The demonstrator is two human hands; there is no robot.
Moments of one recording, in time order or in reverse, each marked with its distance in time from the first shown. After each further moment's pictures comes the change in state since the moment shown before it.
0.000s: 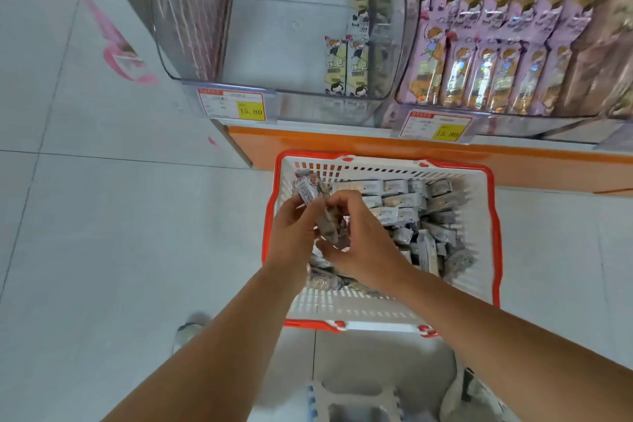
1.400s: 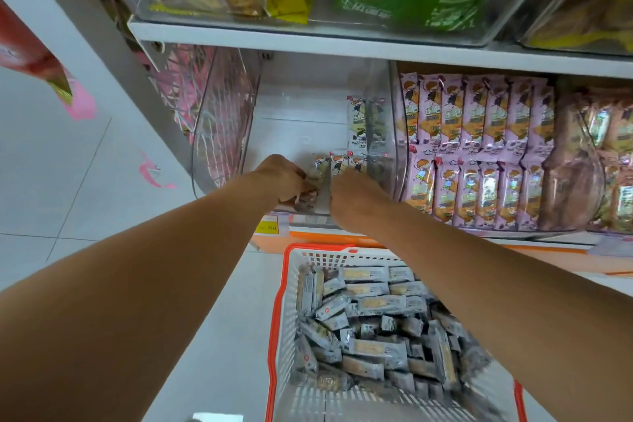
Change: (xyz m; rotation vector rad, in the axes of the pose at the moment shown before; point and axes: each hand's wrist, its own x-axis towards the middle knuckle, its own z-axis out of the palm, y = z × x) left_hand 0.085 0.212 0.007 0.797 -0.029 0.111; right_hand 0.154 -0.127 -0.091 -0.909 -0.156 0.267
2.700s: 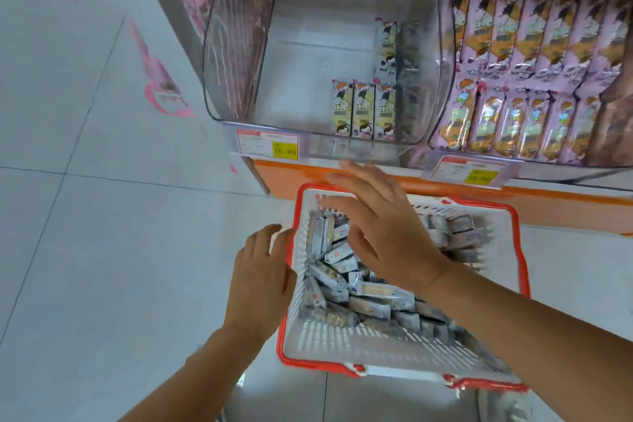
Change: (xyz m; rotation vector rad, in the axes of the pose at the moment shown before) left_hand -0.094 -0.216 0.093 0.507 0.322 0.442; right_hand -0.071 0.022 0.124 0.204 0.628 -0.696
